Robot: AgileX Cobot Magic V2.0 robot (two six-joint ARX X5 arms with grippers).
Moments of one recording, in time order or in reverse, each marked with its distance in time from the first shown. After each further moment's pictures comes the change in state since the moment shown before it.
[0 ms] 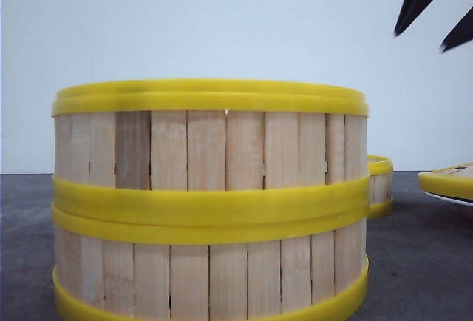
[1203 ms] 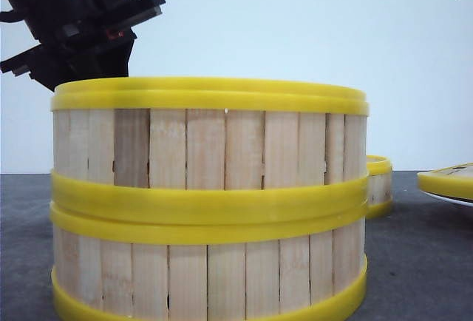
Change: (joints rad) left arm -0.026 0.780 0.200 -0.113 0.281 0.003; right arm -0.017 -0.434 -0.223 -0.019 0.135 -0.035
